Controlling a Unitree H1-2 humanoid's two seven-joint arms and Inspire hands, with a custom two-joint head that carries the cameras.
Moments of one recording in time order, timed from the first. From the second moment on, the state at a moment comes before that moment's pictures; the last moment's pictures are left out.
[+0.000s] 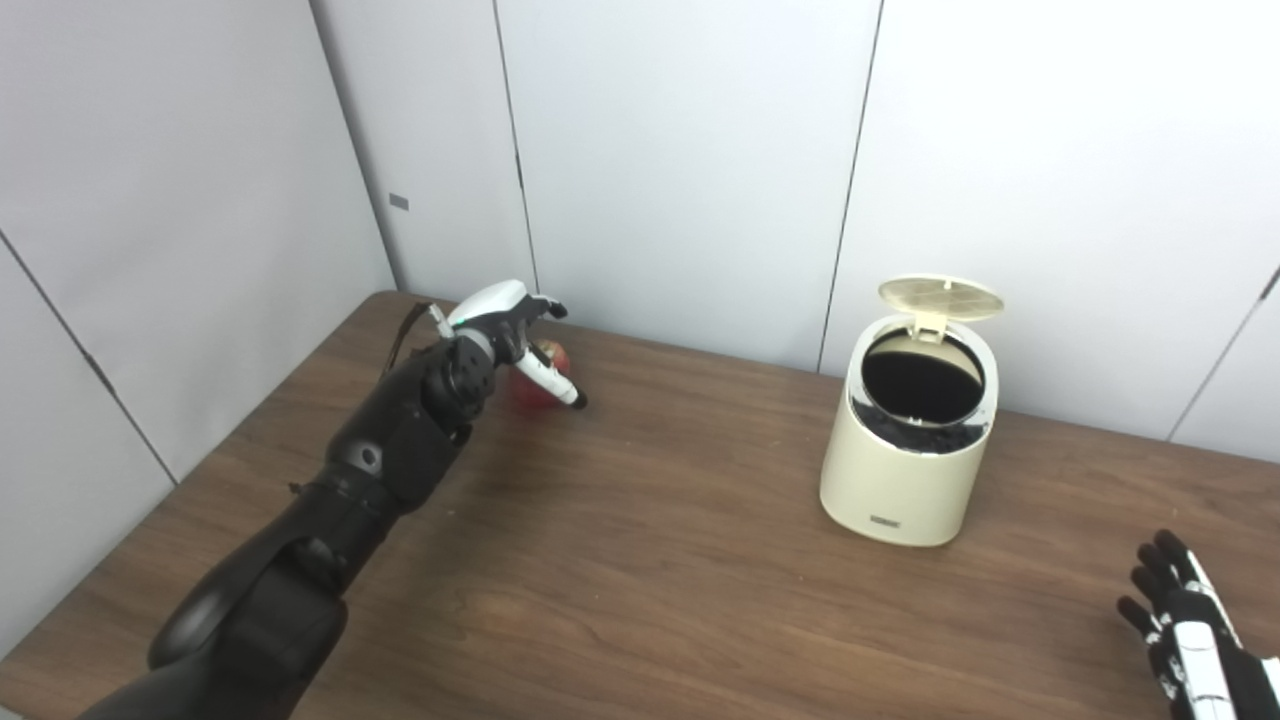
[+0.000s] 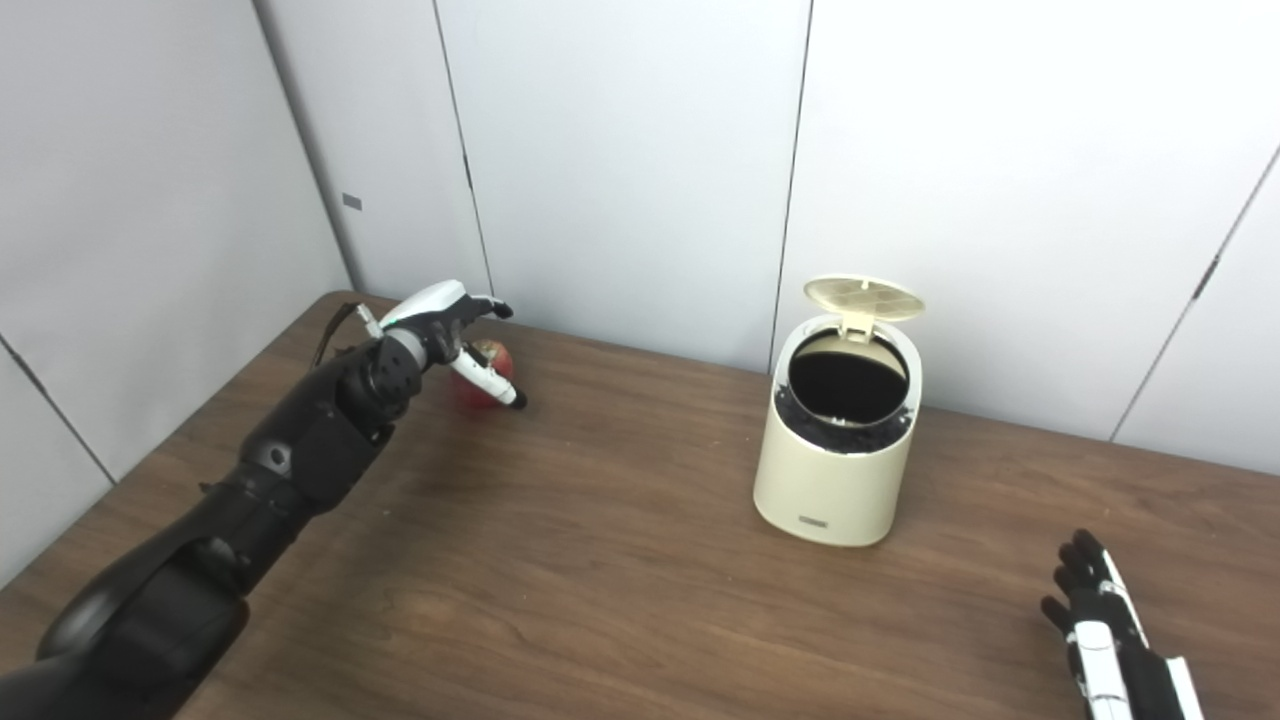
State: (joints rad) left arm -0.70 0.59 -0.25 0.53 0.51 0.37 -0.24; right arm -0.03 -0.13 -0.06 -0.09 0.05 0.02 0.08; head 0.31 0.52
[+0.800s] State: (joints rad) left arm -0.74 0.62 -0.30 0.61 0.55 0.37 -0.31; right arm -0.03 -0.13 -0.06 -0.09 0.05 0.02 0.08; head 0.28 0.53
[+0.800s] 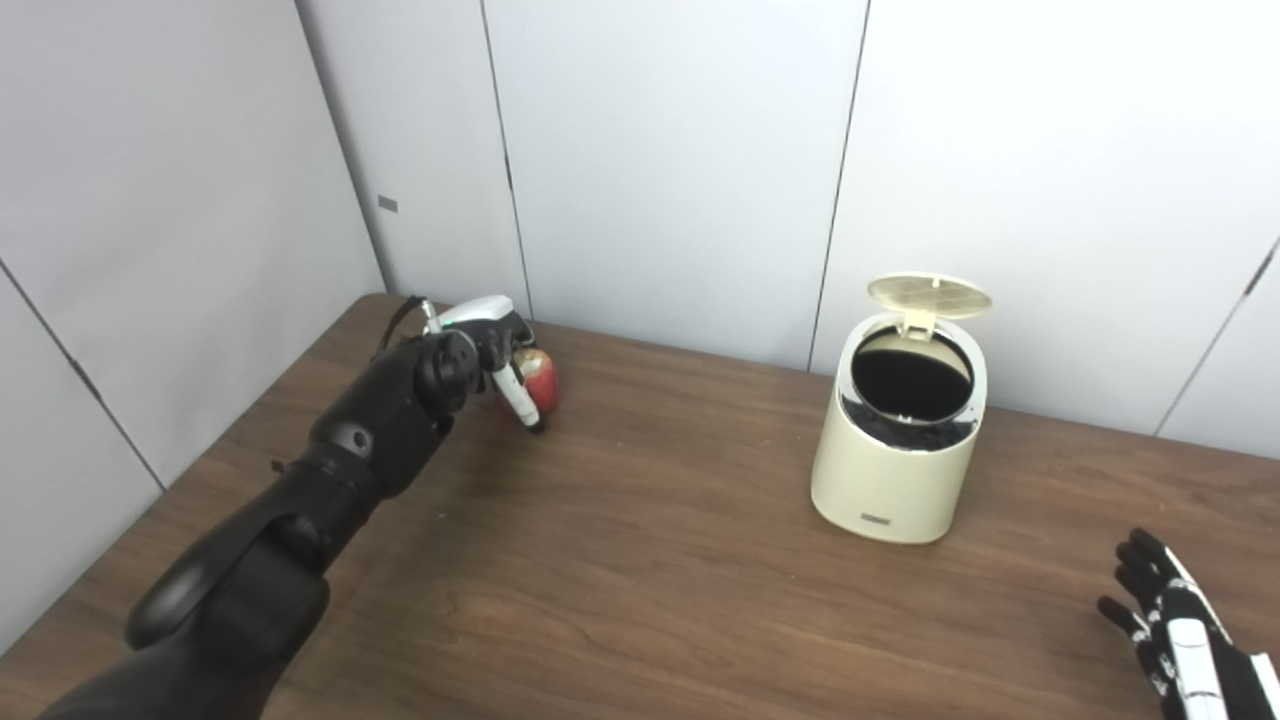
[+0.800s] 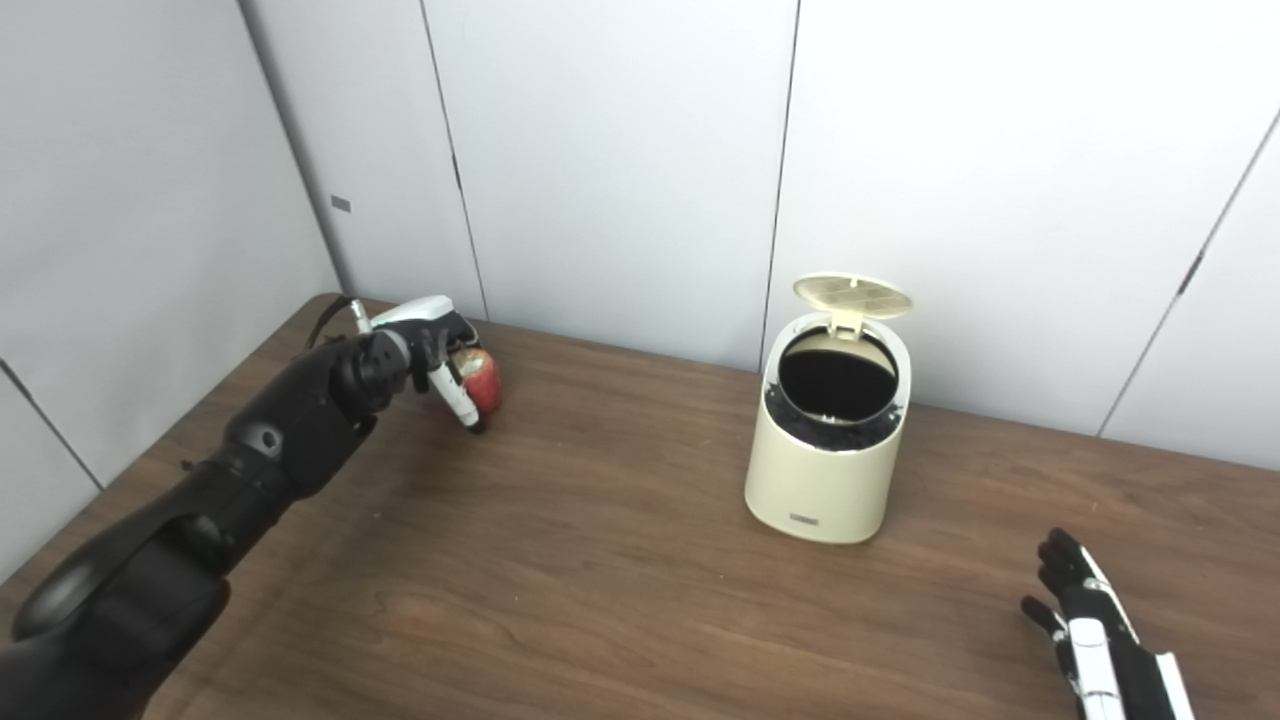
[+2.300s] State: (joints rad) left arm -0.37 0.30 -0.05 -0.12 0.47 0.36 0.02; right arm -0.04 -0.11 -0.05 -0.07 0.01 0.01 0.06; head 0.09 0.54
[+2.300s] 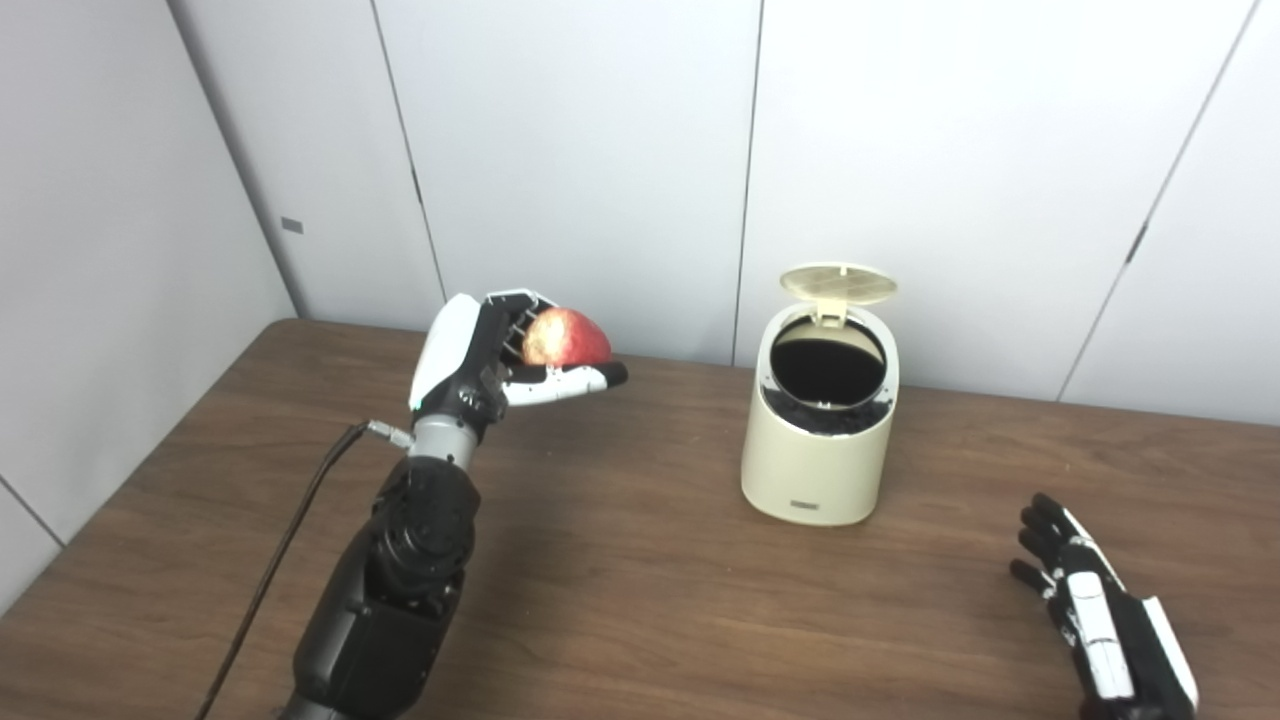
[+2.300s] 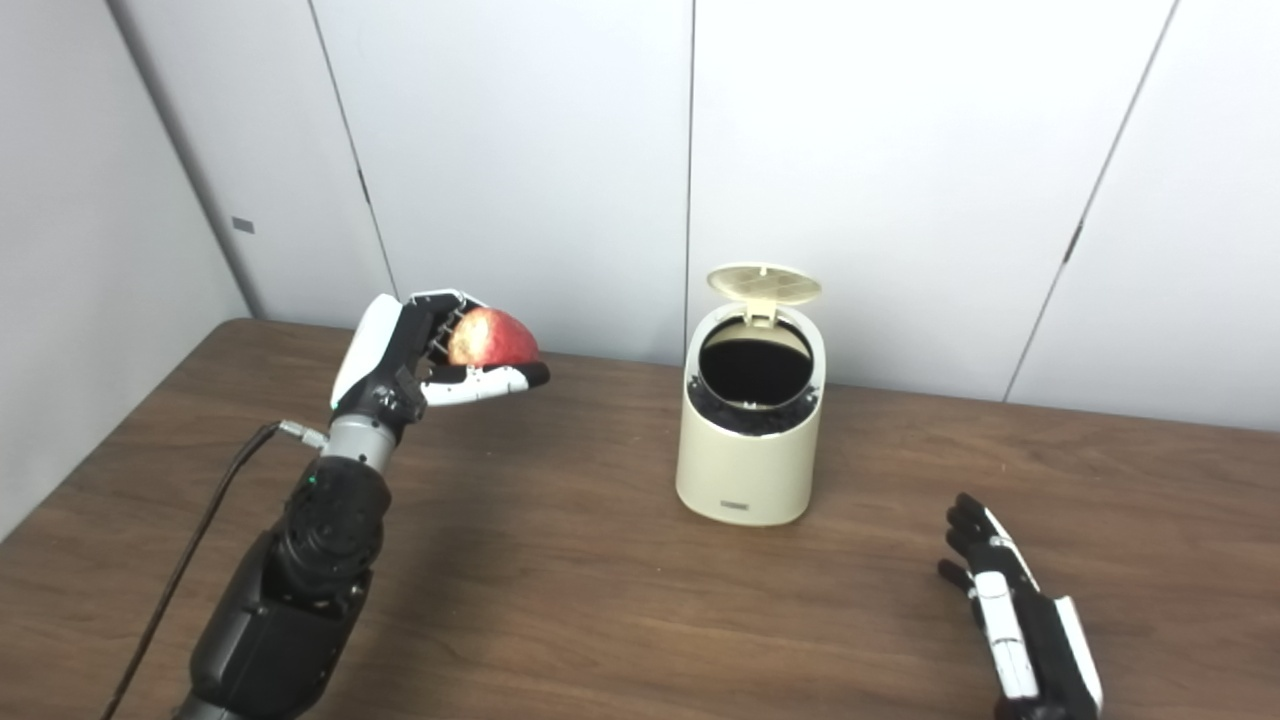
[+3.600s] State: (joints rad) left arm -0.59 0.16 -0.27 -0.03 0.64 0.18 -0.05; right arm -0.04 -0.04 -0.01 -0.13 -0.07 0.05 0.01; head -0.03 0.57
